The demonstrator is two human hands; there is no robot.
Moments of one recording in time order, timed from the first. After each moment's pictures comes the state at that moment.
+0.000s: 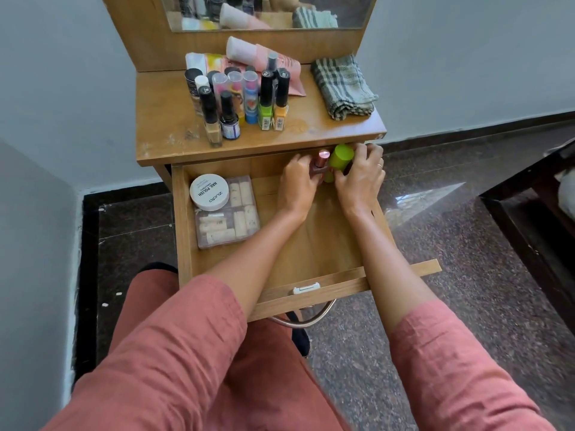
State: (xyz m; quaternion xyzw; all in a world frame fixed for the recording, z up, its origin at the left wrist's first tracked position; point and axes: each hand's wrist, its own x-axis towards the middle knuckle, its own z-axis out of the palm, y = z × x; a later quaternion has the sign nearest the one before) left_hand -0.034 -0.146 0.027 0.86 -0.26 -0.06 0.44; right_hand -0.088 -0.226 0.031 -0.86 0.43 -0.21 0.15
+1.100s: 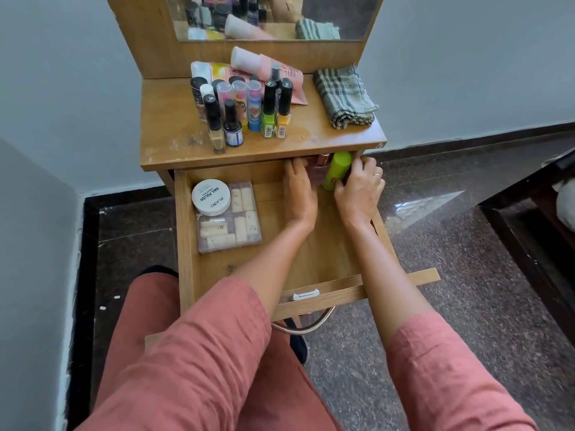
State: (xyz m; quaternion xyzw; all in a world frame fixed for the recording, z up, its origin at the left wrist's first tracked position) left_hand -0.042 -0.156 0.016 0.86 -0.19 -0.04 0.46; right_hand -0.090 -0.222 0.029 -0.88 0.43 -0.16 0.10
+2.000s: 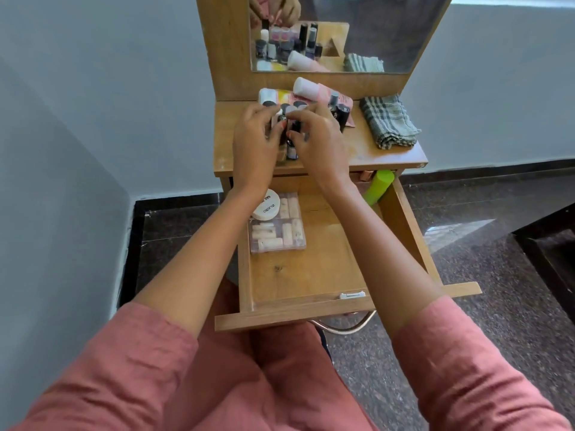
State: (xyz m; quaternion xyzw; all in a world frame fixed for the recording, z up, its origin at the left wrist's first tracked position) left_hand 0.043 -0.024 0.123 0.81 -0.23 0.13 0.52; right_hand -0.001 -0.114 0.130 -0.91 0.17 -0.26 0.28
